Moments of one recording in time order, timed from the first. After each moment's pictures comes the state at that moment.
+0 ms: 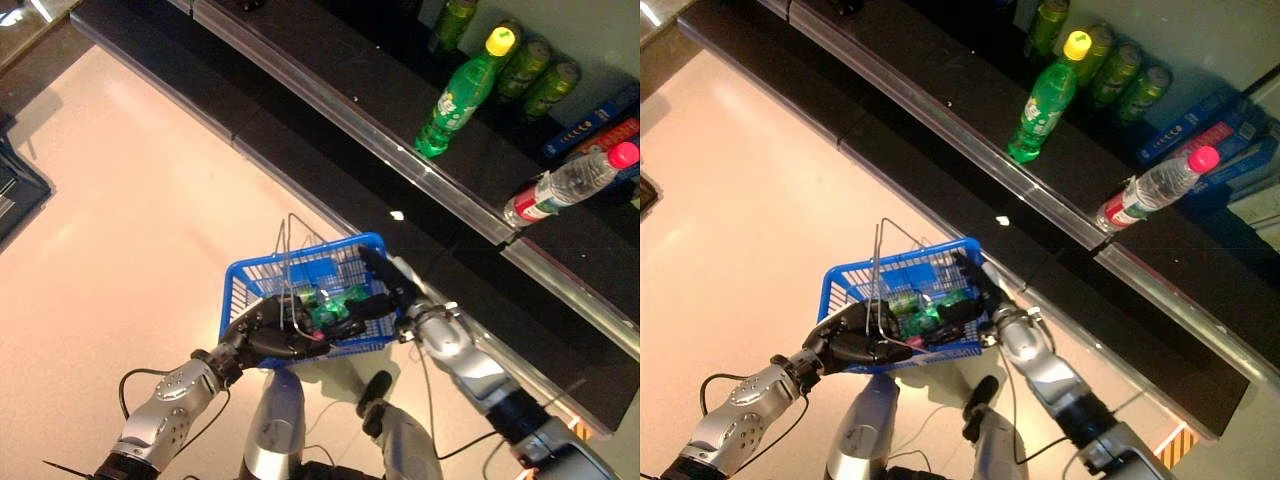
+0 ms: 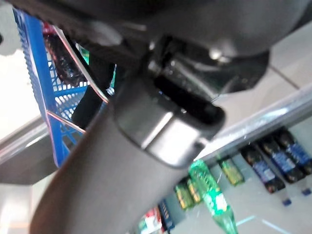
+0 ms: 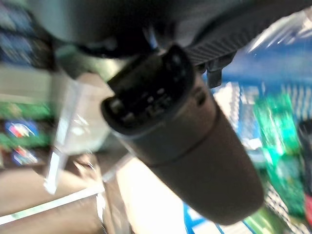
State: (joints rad) left arm 0.04 0.59 -0.23 0.04 -0.81 0.09 -0.36; right arm -0.30 -0.52 0.45 0.03 0.17 0.25 -0.12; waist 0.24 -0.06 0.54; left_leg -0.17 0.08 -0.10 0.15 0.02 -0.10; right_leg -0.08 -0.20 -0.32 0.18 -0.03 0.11
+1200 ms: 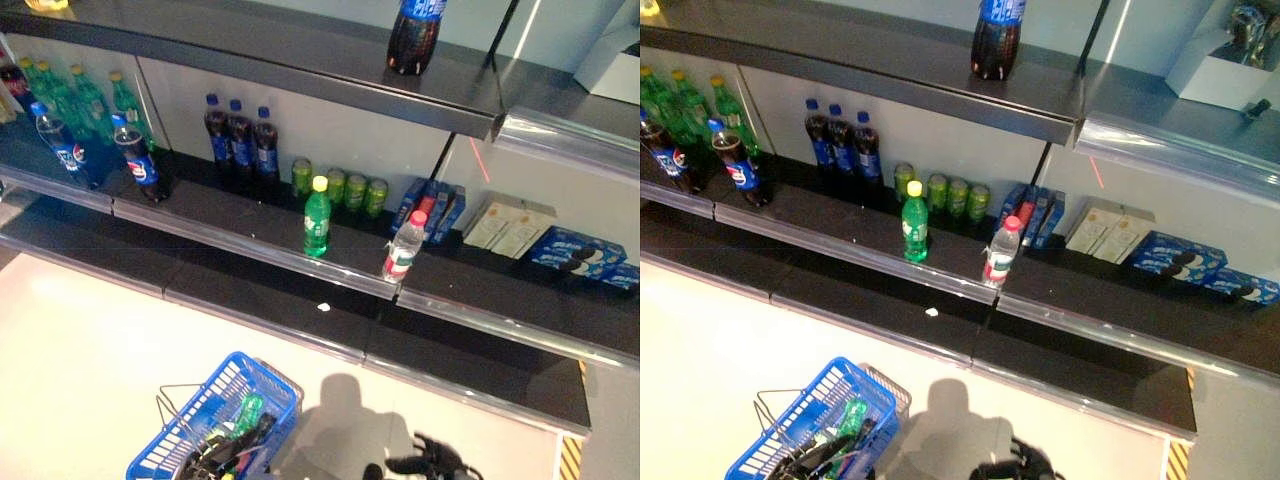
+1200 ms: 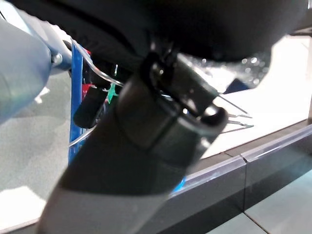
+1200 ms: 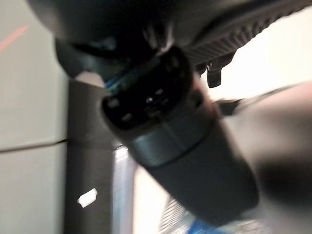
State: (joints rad) left arm 0.15 0.20 0.01 1.02 -0.75 -0.10 0.07; right arm 0.10 -0.22 0.30 0.99 0.36 0.12 -0.07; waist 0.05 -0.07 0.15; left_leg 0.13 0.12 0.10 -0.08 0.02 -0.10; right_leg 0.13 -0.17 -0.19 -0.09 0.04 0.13
